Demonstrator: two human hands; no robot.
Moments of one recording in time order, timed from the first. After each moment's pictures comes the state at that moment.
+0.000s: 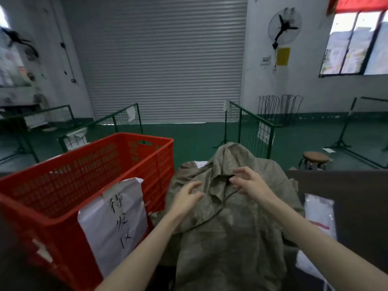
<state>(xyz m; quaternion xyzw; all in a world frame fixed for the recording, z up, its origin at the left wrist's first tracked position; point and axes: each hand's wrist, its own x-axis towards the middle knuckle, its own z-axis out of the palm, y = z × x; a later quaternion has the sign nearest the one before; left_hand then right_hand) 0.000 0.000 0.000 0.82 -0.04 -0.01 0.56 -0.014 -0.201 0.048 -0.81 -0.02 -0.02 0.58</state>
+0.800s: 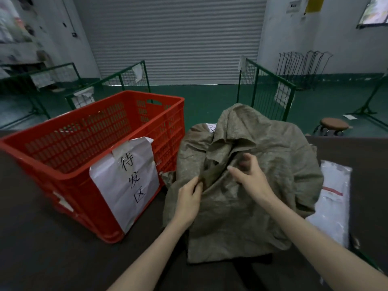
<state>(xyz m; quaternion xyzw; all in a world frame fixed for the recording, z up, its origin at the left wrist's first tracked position) -0.063 0.013 -0.070 0.81 -0.05 0.12 0.58 -0.038 -0.164 -0.021 -0.80 0.01 -0.02 0.60</state>
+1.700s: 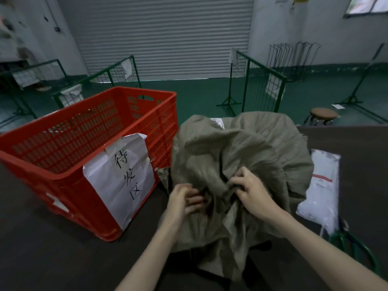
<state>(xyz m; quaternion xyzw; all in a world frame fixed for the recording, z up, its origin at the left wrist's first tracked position) -0.095 0.019 -0.054 0.59 0.16 -0.07 0.79 -0.077 -0.180 -0.039 -0.92 -0.18 -0.06 0.35</state>
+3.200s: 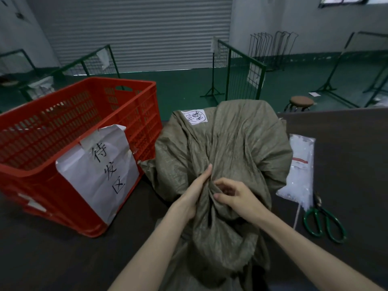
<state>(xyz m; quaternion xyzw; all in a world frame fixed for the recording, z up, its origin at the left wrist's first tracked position) -0.087 -0.044 -0.051 0.52 0.12 -0.36 0.77 -0.121 -0.185 -0.062 -0.79 -0.12 0.05 0.60</state>
